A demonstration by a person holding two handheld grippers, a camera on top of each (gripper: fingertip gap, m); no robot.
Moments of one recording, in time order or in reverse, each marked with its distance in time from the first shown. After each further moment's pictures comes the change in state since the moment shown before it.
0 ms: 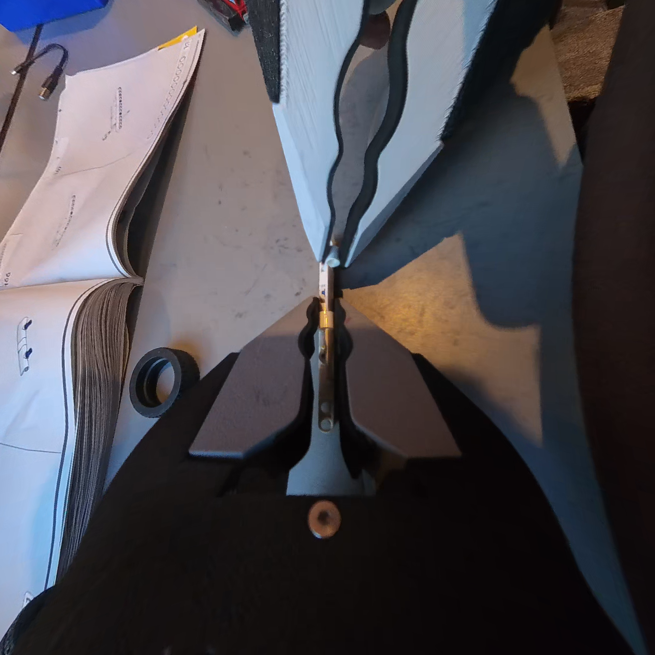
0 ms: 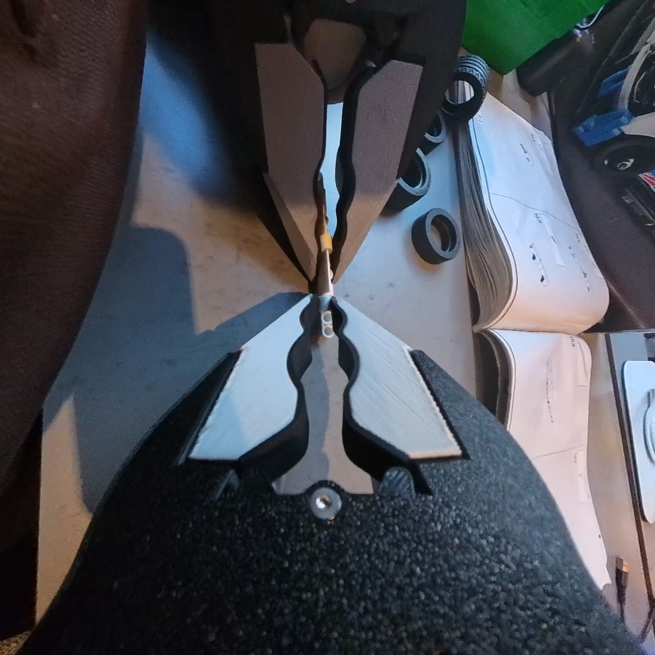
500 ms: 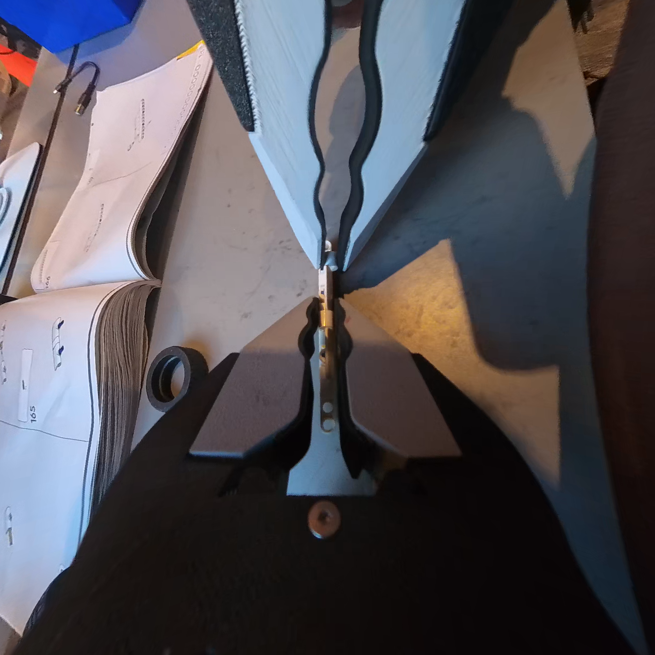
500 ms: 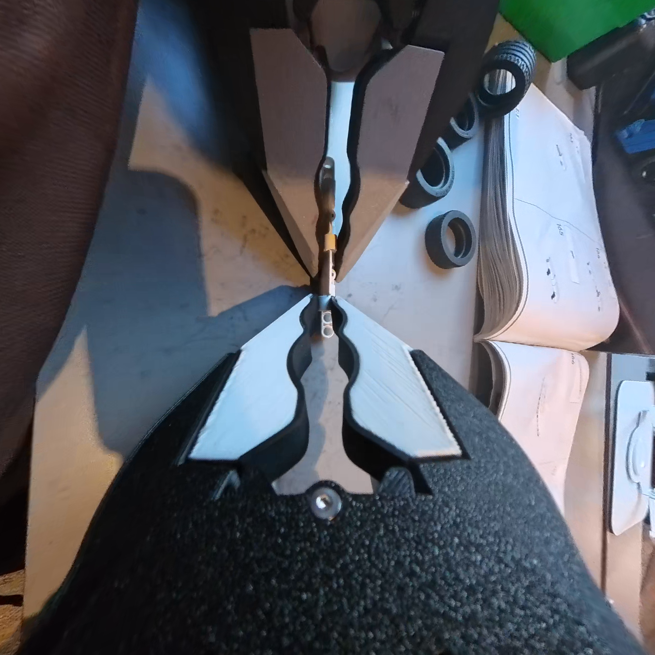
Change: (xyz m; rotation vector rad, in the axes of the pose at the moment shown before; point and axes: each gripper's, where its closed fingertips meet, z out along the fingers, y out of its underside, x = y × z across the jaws) left arm 0.000 0.000 0.000 -0.014 -0.077 0.051; right arm -0.001 0.001 0.002 -0.085 -0.070 -0.092
